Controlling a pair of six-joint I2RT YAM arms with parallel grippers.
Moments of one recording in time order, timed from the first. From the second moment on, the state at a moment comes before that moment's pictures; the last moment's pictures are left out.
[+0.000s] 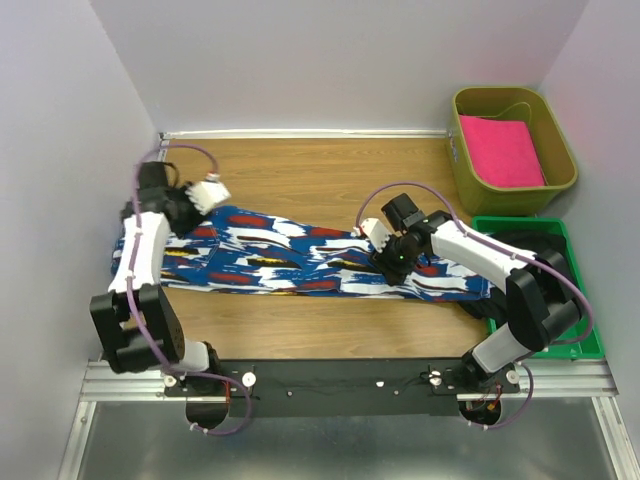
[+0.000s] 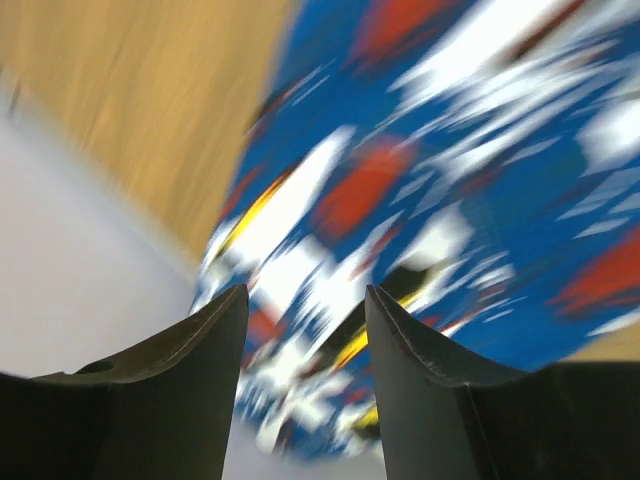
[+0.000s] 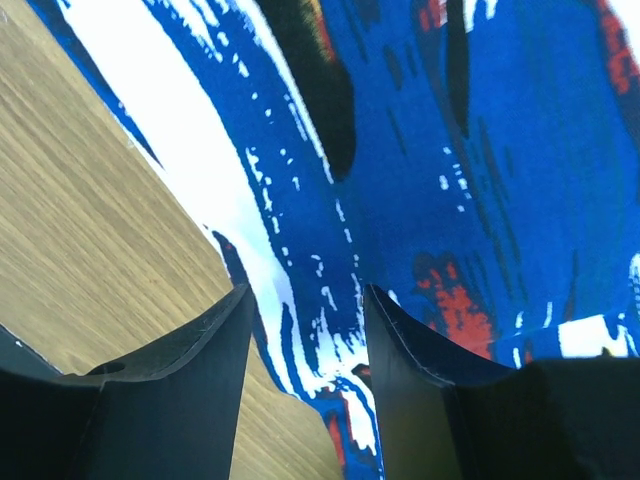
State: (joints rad) left arm 0.27 1.44 1.15 -0.64 0.26 1.14; right arm 0.56 1.57 1.03 -0.73 -0.20 -0.46
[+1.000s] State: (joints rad) left arm -0.03 1.38 0.73 -0.61 0.18 1.35; right arm 0.57 1.55 0.89 -0.69 -0.11 -0.51
